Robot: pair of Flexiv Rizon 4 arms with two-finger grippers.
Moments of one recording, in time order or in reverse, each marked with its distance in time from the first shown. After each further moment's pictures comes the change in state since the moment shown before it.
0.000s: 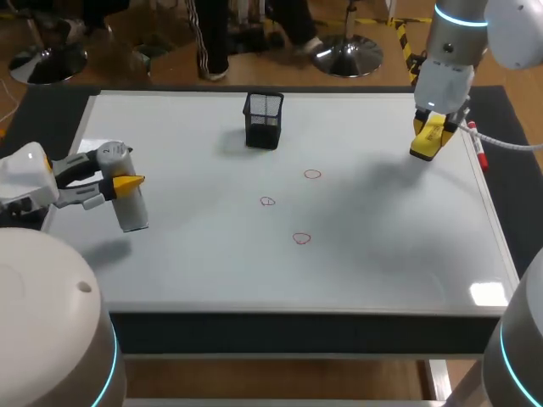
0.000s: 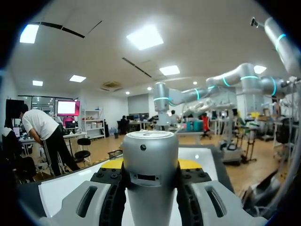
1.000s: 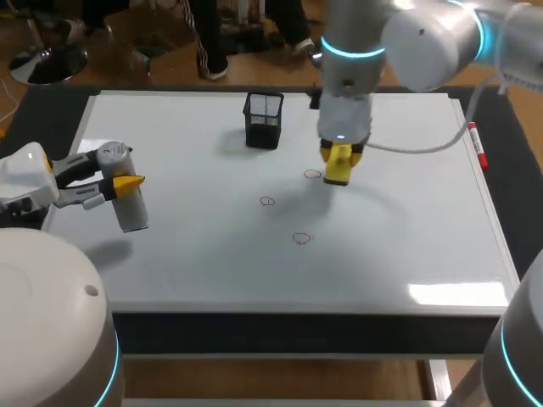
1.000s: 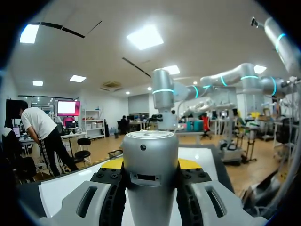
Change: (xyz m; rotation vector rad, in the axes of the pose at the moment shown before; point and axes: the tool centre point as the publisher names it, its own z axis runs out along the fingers) left arm 0.000 0.000 0.000 0.000 -0.001 0.000; right arm -0.121 0.170 0.007 0.034 0.012 -0.395
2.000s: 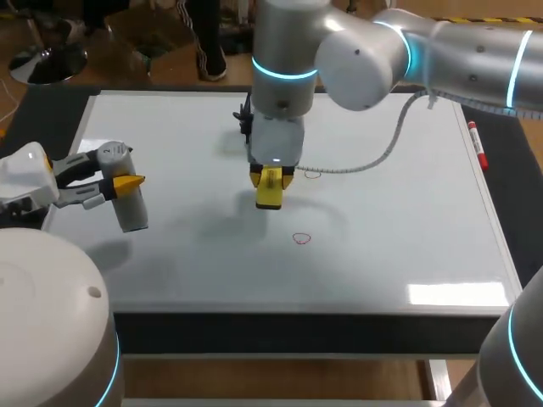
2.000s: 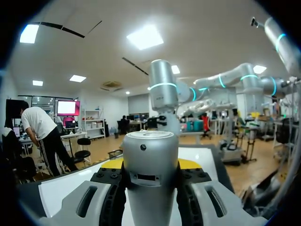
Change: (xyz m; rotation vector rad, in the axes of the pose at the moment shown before) left arm 0.000 0.000 0.000 -0.001 0.001 0.000; right arm -0.118 0.077 0.015 -0.071 -0.080 -0.204
